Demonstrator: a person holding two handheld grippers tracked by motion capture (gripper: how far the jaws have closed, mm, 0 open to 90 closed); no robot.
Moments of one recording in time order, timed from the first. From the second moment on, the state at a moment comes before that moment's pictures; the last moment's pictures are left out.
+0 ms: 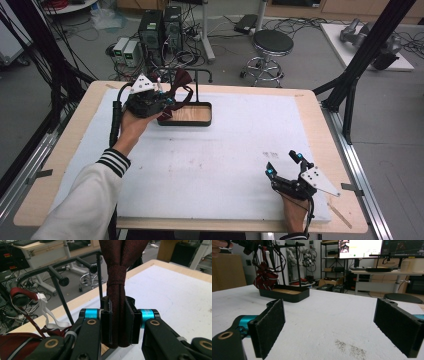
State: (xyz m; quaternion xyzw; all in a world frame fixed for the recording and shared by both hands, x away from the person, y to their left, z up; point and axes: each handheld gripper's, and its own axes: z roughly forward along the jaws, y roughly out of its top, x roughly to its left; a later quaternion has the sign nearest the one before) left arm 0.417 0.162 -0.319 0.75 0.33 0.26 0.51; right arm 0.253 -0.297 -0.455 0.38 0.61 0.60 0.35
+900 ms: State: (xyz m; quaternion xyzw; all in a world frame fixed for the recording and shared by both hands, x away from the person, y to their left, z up) left arm 0.438 0.148 -0.299 0.71 0.37 0.27 0.53; right arm 0.253 -0.297 -0.455 0.38 0.60 0.61 0.35
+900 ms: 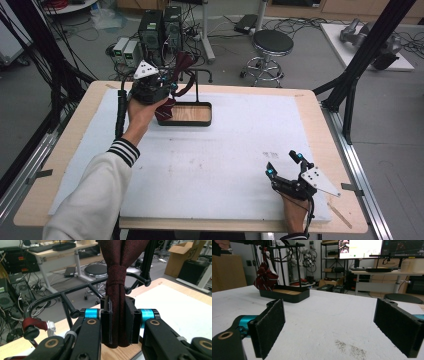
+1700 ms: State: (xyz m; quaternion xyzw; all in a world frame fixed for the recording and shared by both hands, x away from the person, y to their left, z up) left arm 0.446 0.146 -0.333 0.71 0.44 0.27 0.48; right arm 0.252 -0.297 -0.455 0.38 0.60 0.61 0.35
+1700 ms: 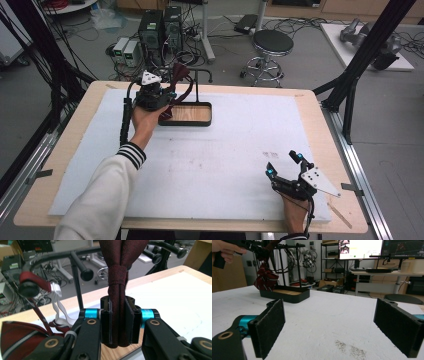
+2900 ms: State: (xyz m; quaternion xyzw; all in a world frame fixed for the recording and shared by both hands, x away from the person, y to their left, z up) left arm 0.456 0.151 -0.365 0.74 0.49 0.27 0.39; right arm 0.252 -0.297 -0.455 0.38 0.60 0.61 0.35
